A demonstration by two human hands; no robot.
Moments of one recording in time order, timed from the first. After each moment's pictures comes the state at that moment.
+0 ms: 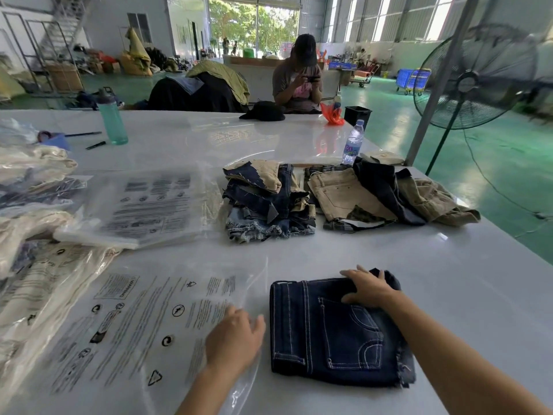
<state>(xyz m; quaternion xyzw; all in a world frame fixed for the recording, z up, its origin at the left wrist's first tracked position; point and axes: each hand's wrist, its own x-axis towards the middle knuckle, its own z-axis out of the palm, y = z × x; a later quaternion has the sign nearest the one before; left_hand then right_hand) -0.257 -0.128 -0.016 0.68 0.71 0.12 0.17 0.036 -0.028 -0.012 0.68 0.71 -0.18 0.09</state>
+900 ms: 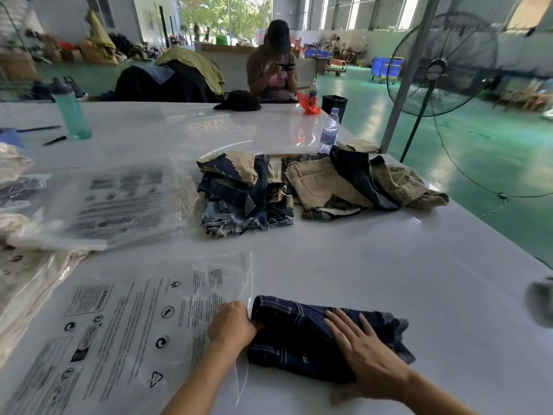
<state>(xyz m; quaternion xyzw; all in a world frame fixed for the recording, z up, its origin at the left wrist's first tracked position) -0.224 -0.099 -0.028 0.66 0.71 0.03 0.24 0.032 -0.184 -0.033 0.53 0.84 0.08 0.10</state>
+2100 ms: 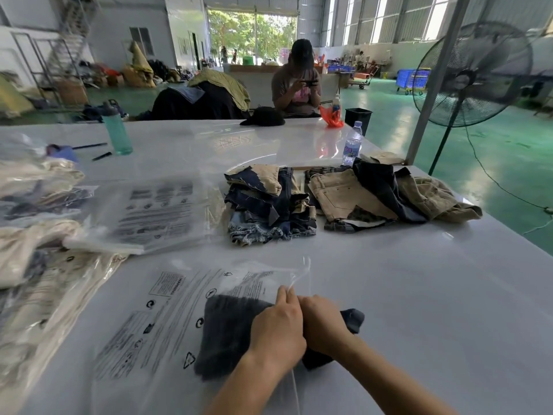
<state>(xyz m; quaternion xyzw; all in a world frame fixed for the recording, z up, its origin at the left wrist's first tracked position) -0.198 -0.151 0.051 0.77 0.62 0.06 0.14 -0.091 -0.121 0.024 0.57 0.82 -0.10 -0.04</state>
